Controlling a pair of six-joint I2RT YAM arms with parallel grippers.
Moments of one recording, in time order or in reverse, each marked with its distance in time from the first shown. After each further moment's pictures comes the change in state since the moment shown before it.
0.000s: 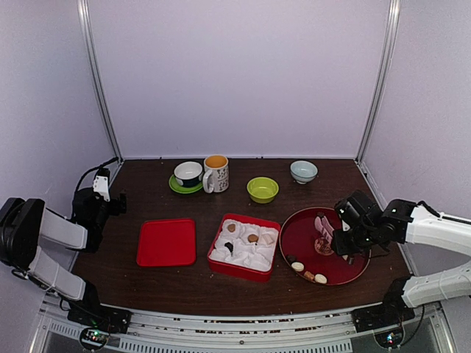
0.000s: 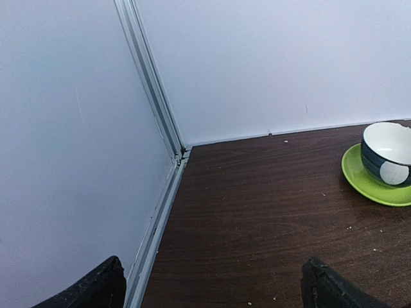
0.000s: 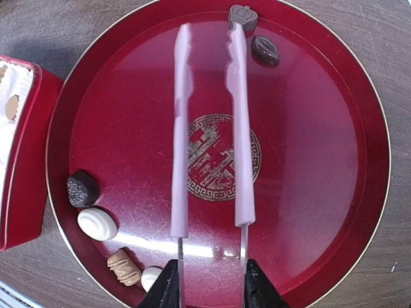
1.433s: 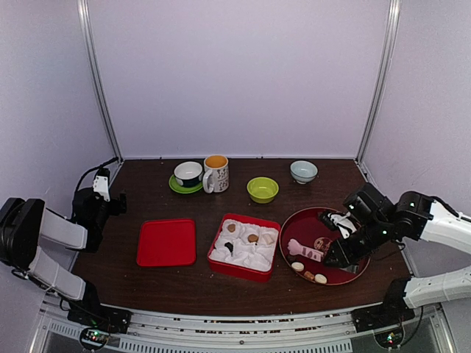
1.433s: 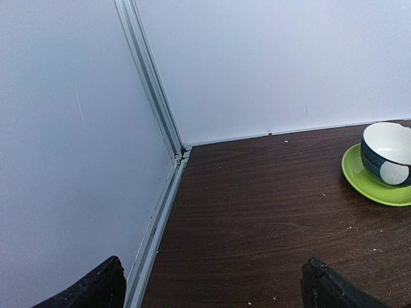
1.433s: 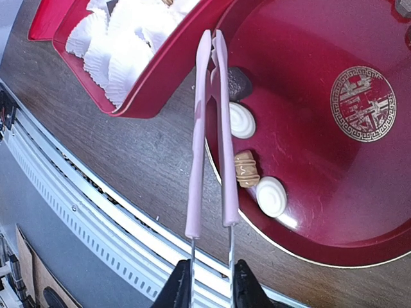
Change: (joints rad) left arm 0.000 0.000 0.000 0.000 0.000 0.000; right arm 0.090 -0.085 0.121 -0.185 -0.427 -0.156
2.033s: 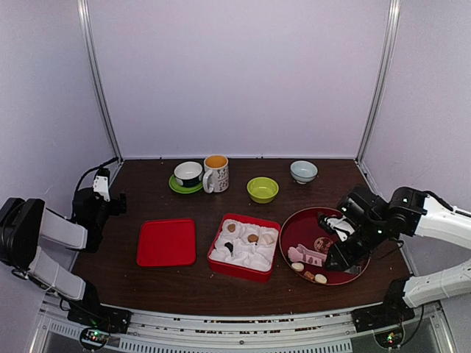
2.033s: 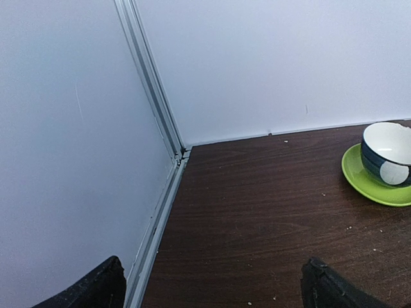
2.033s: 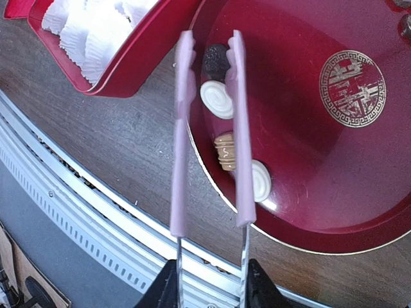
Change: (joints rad) left arm 0.000 0.000 0.000 0.000 0.000 0.000; right arm 0.037 0.067 0.046 -0.090 0.045 -0.024
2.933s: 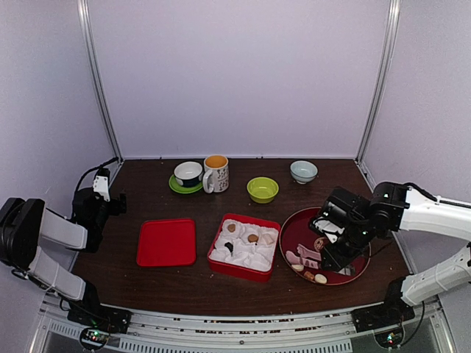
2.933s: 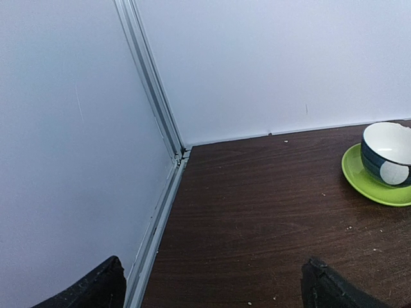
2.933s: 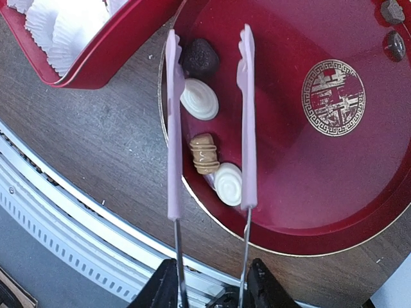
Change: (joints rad) left arm 0.000 0.000 0.000 0.000 0.000 0.000; right arm 0.090 0.154 0.097 -0.068 0.165 -0.036
